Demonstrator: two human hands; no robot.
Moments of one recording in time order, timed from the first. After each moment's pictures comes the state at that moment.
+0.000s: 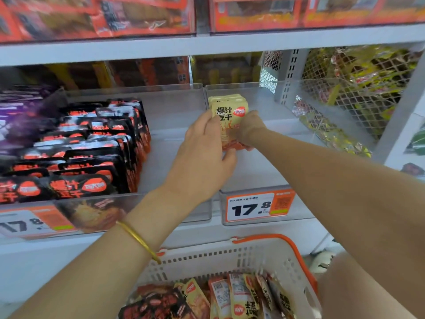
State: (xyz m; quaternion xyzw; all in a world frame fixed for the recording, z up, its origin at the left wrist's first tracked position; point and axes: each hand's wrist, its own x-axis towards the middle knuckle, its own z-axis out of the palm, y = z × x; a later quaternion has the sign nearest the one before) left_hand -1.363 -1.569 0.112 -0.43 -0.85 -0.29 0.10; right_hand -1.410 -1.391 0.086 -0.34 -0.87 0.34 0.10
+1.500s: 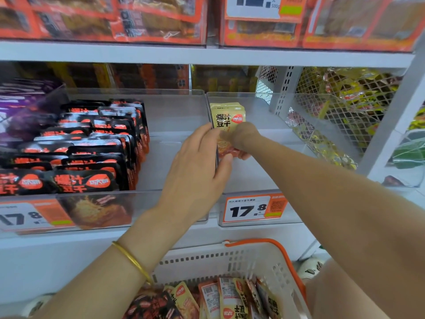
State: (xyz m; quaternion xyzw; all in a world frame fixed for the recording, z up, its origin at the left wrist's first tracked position) left_hand -1.351 -1.591 0.097 -0.42 -0.83 -0.35 0.12; right_hand -1.406 -1.411 0.097 -0.37 -0.87 0.34 0.05
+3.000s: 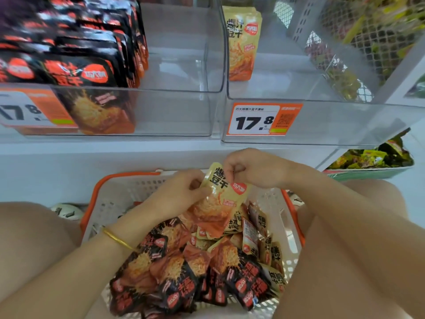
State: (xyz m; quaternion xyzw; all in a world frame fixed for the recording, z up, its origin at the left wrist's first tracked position) left_hand -1.302 -1.667 -0.033 -0.33 -0.83 -0.35 -0.26; right_hand -1.234 -1.493 0.024 -0.07 -0.91 0.37 -0.20
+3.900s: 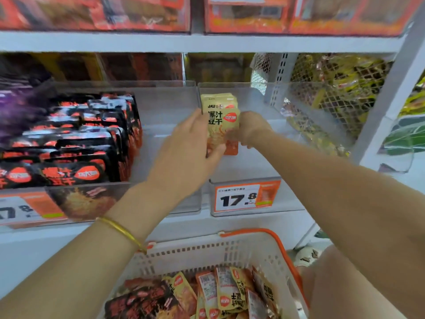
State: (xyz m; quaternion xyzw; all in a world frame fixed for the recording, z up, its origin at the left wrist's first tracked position) left_hand -1.362 -1.582 0.108 -0.42 -0.87 -0.24 0.10; right_hand -1.374 -1.389 0.097 -0.29 -0.93 0.23 0.08
